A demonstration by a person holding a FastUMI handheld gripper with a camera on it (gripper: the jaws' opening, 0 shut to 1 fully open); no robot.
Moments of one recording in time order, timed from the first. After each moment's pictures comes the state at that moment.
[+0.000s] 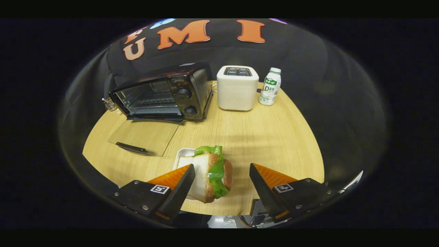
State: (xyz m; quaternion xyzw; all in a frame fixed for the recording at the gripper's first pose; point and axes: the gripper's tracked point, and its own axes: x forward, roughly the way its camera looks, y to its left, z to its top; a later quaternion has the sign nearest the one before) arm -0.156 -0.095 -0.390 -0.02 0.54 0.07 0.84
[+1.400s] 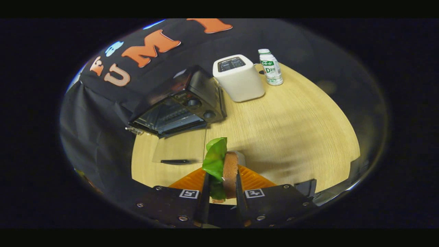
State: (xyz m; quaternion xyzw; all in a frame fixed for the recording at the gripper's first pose) arm -0.146 -0.047 -0.338 0.20 0.56 0.06 0.80
